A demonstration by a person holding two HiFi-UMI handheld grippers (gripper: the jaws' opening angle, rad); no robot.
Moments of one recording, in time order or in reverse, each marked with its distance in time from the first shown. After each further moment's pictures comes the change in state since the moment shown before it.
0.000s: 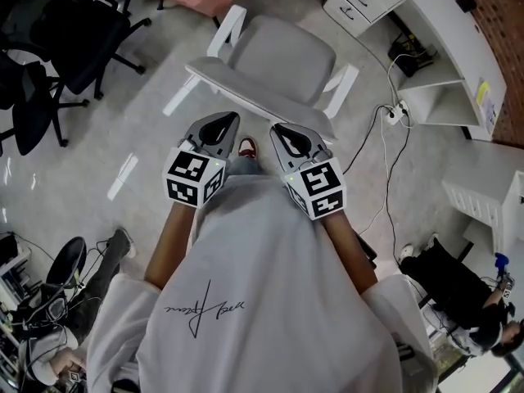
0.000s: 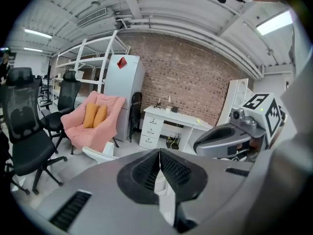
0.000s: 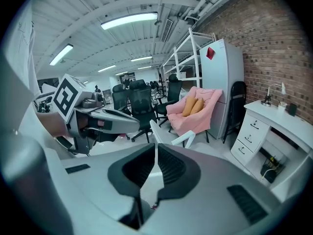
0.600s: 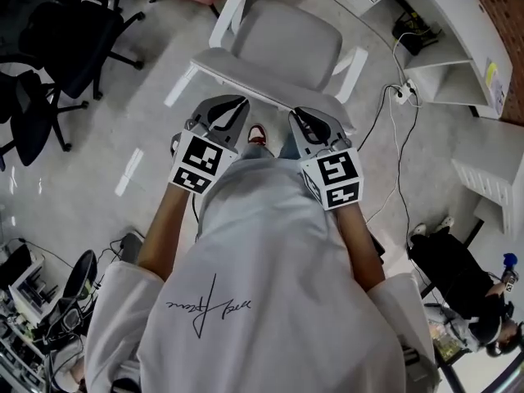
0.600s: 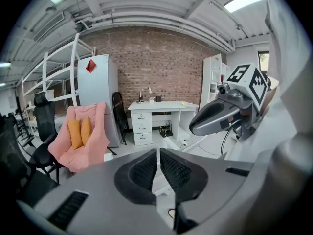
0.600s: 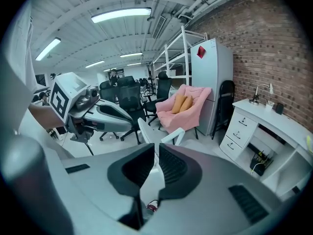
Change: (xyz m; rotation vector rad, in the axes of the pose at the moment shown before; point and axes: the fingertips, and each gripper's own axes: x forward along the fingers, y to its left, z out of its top) left arm 0.023 0.021 -0.001 0.356 0.113 -0.124; right arm 0.018 -0.026 0.001 0.036 0.036 -0.137
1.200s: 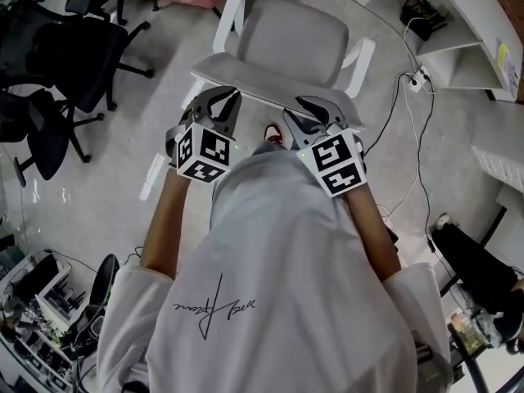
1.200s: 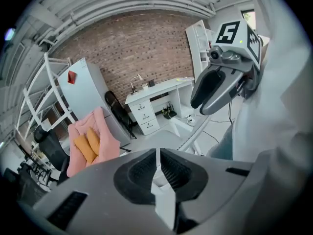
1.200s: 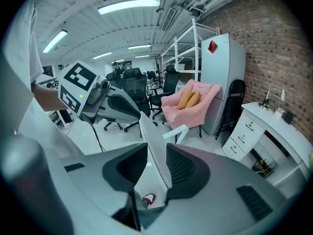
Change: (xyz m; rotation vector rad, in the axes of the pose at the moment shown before) left arm 0.019 0.041 -0.016 0.325 0.207 0.072; right arm 0.028 0.000 0.000 -0.089 0.094 0.068
